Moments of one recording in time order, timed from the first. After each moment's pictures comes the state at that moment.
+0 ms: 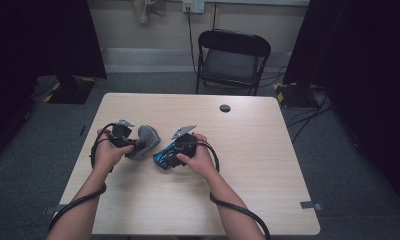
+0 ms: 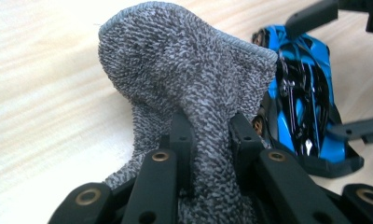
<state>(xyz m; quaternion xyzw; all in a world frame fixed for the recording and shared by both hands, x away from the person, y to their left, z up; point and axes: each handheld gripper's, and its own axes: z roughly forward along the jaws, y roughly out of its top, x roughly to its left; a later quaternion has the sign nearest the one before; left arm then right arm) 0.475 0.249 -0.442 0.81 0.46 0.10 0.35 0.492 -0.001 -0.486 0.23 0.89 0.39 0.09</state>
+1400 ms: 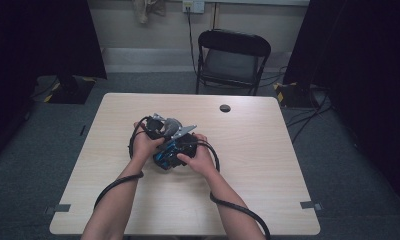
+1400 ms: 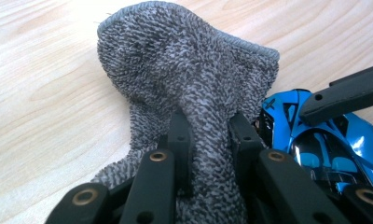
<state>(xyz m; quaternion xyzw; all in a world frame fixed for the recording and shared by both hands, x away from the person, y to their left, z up) 0.529 0.162 -0.477 0.83 0.42 0.13 0.34 0.492 -0.003 -0.487 0.23 0.88 0.40 0.08</state>
